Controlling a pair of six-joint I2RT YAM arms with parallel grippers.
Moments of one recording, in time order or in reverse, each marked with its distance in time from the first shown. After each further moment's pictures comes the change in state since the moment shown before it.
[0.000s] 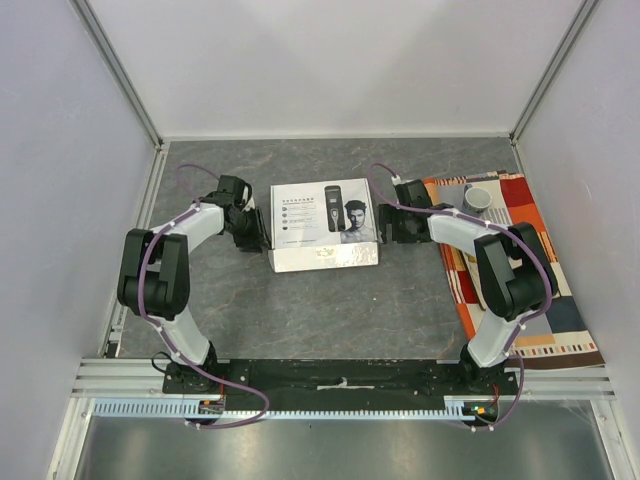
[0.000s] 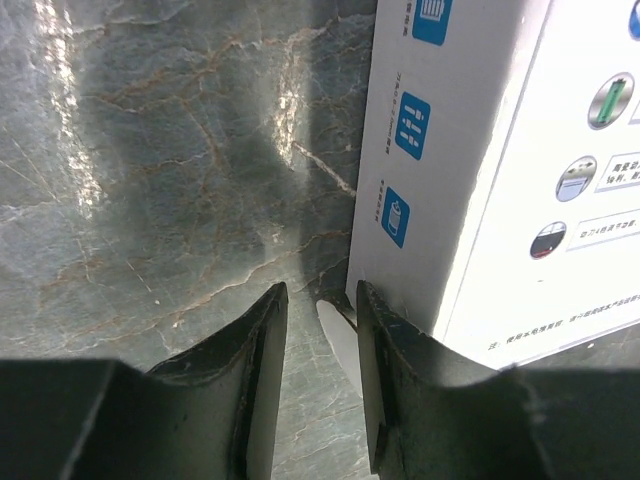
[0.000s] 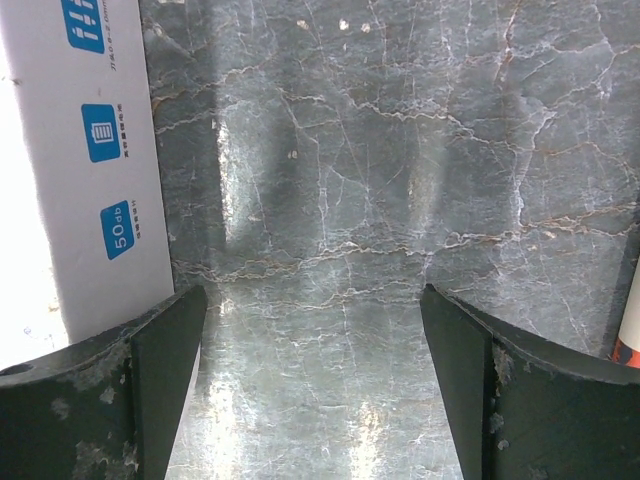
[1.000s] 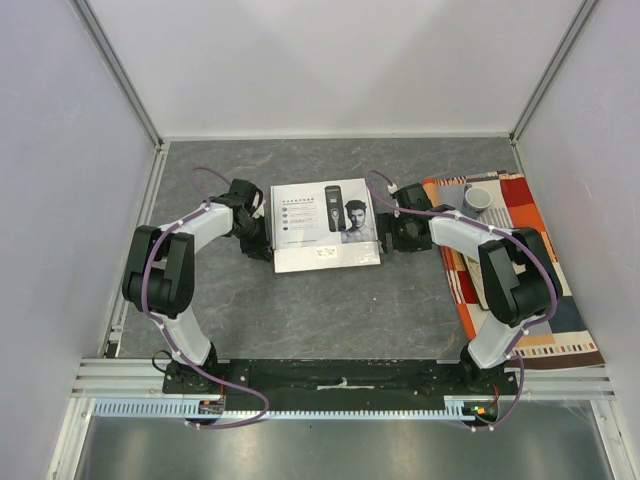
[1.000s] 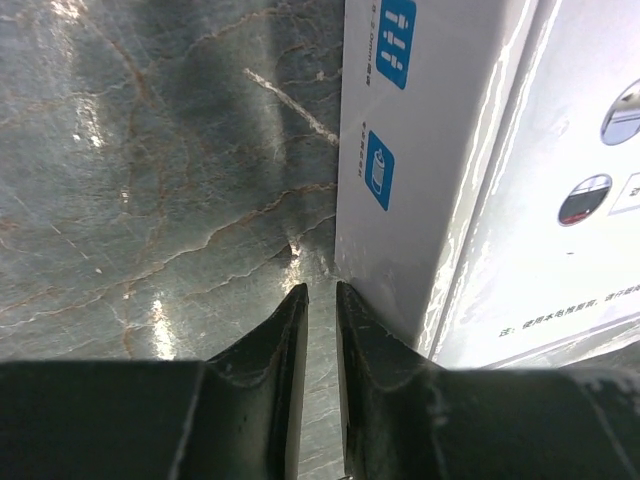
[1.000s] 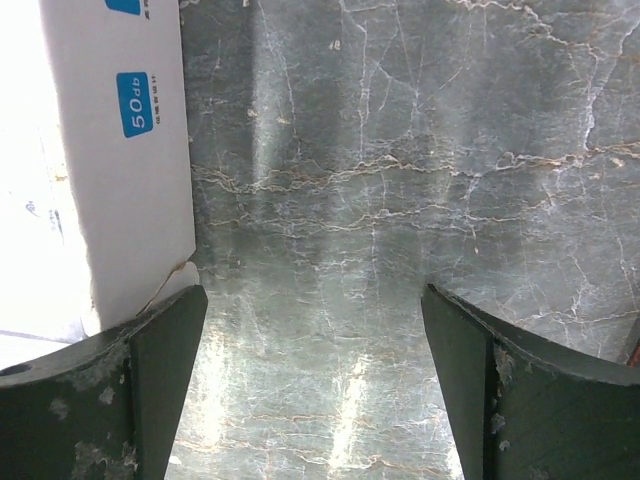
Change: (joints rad) left arm -0.072 0.023 0.016 -0.095 -0.019 0.003; right arm 0.017 -0.042 -0.018 -0.118 -0.083 -0.031
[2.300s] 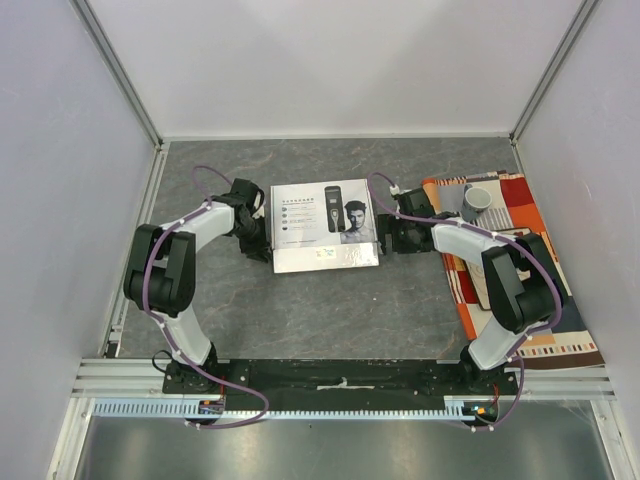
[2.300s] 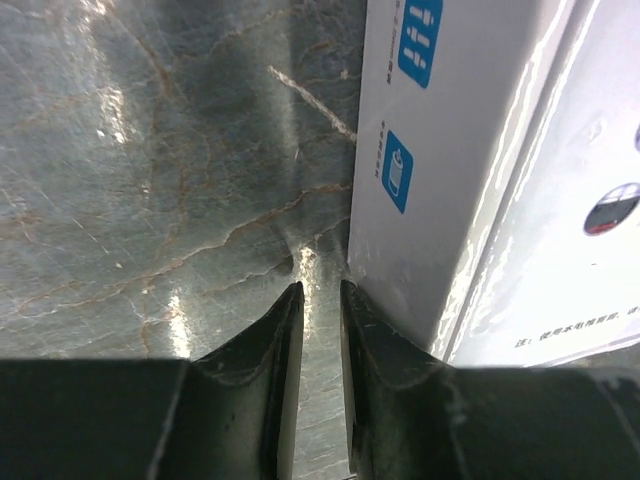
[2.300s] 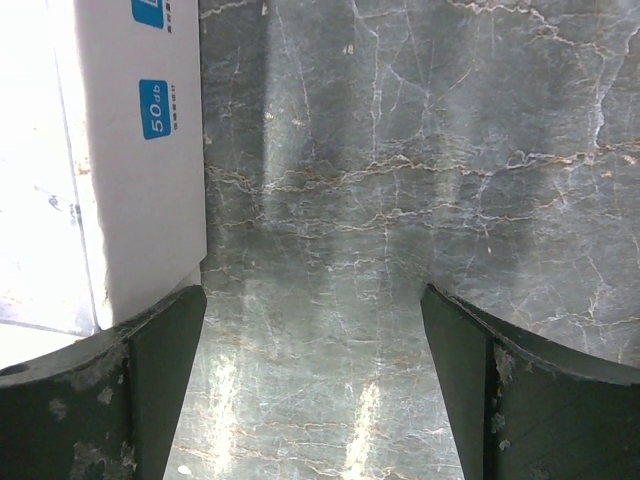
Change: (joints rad) left arm -0.005 0.009 0.007 -0.023 -0.032 0.013; right arm 0.005 -0.047 -0.074 0.093 -0.009 0.026
